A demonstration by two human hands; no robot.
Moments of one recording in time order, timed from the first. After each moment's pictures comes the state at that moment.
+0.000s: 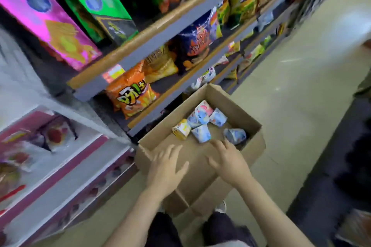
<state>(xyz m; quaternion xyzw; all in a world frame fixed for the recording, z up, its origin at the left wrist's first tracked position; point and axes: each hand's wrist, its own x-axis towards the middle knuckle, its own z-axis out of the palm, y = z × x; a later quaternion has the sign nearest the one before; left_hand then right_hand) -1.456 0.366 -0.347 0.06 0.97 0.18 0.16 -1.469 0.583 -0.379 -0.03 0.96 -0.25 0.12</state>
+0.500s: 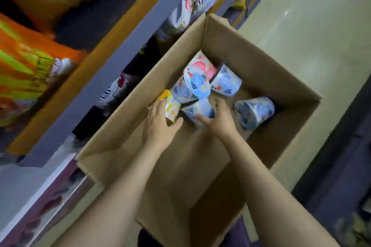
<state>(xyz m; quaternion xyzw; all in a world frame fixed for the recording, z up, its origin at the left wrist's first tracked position) -1.630 0.382 -0.646 -0.08 0.94 0.29 0.20 -1.626 0.570 -0.658 0.26 0.82 -0.46 0.22</state>
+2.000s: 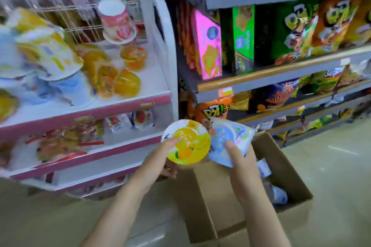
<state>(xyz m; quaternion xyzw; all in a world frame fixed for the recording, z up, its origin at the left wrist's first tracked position) -1.391 0.206 -0.208 -0.29 0.61 0.73 0.09 -1.457 0.399 -0.224 0.03 0.63 -0.76 0.15</state>
